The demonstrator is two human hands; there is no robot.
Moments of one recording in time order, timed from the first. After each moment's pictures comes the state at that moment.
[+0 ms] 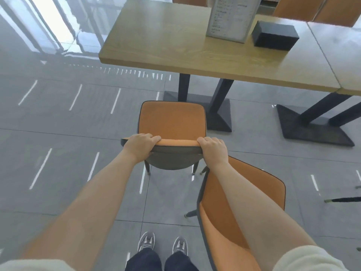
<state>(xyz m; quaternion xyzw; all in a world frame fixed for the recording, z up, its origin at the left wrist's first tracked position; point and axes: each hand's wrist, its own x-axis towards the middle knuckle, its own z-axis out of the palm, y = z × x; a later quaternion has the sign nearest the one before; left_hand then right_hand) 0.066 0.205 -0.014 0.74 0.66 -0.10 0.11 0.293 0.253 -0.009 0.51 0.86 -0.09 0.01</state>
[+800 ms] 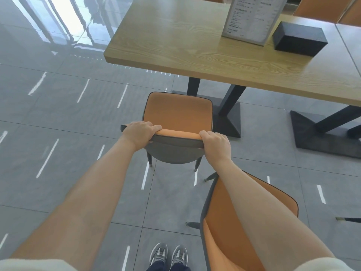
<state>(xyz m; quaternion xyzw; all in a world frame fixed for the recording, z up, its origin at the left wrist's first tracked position) 0.020 0.275 -0.012 0.72 0.68 -0.10 0.09 0.246 0.321 -0.020 0.50 0.86 -0.09 -0.03</state>
